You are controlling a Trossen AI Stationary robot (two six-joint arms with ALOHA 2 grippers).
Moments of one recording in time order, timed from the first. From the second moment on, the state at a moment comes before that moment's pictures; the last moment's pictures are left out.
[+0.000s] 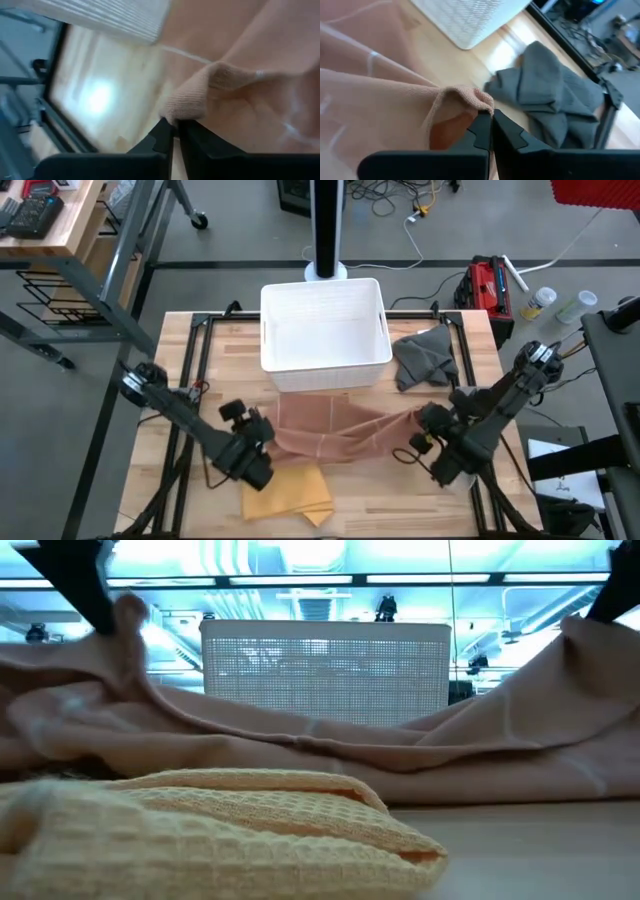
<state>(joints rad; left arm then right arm) -0.60 1.72 1.41 -1.53 -0.56 -1.10 0.79 1.50 1.05 -1.57 0.71 1.61</state>
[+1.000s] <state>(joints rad) -0.78 1.36 1.13 -1.22 -0.25 -1.39 0.81 1.32 0.92 -1.33 0.42 1.48</state>
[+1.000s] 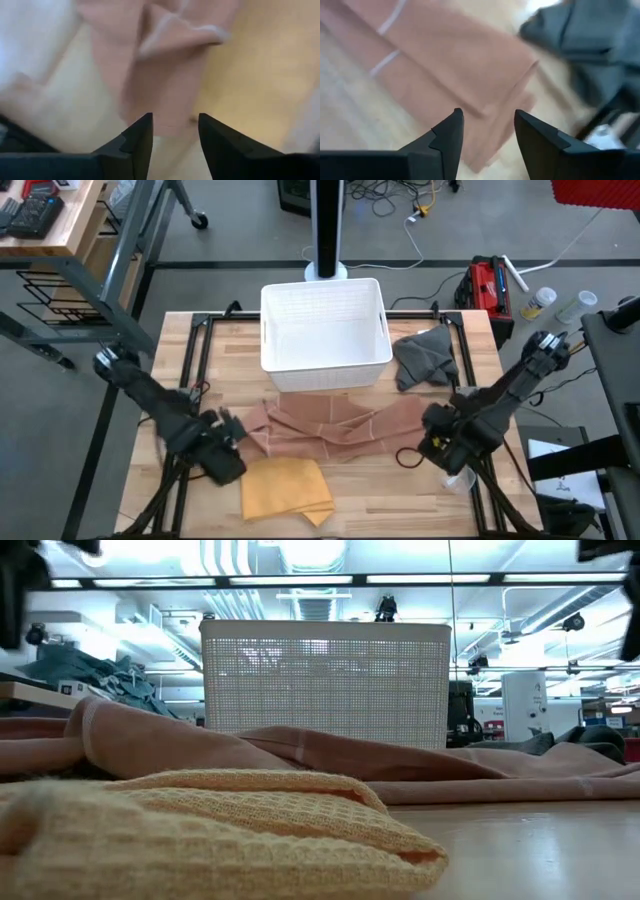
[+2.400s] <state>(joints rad) -0.96 1.64 0.97 -0.98 -0.43 -1.92 0.84 1.30 0.80 -1.26 0.31 1.49</state>
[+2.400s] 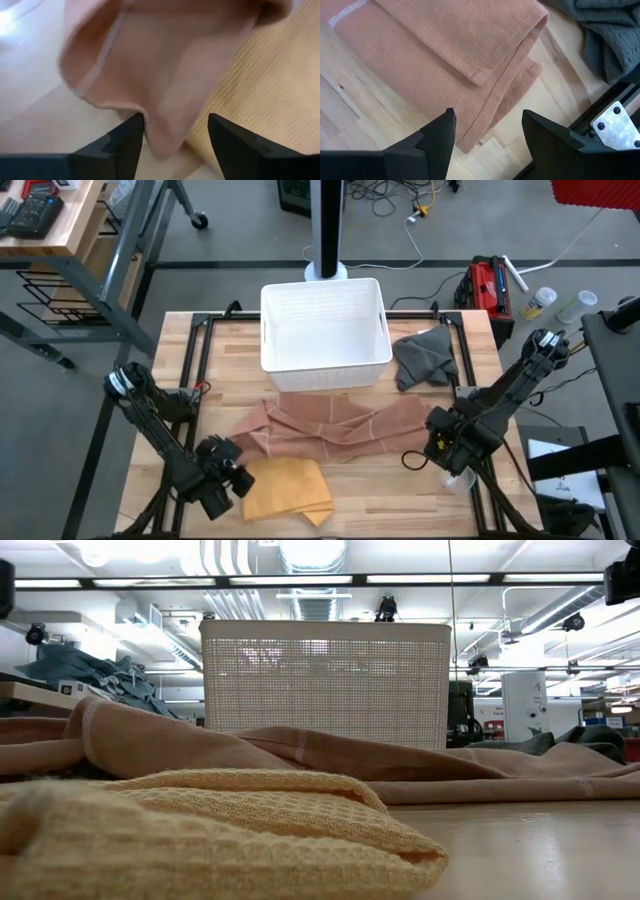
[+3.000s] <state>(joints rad) -0.96 1.64 0.97 -0.81 -0.46 -1.84 0.79 1.31 0.72 -1.25 0.24 1.54</state>
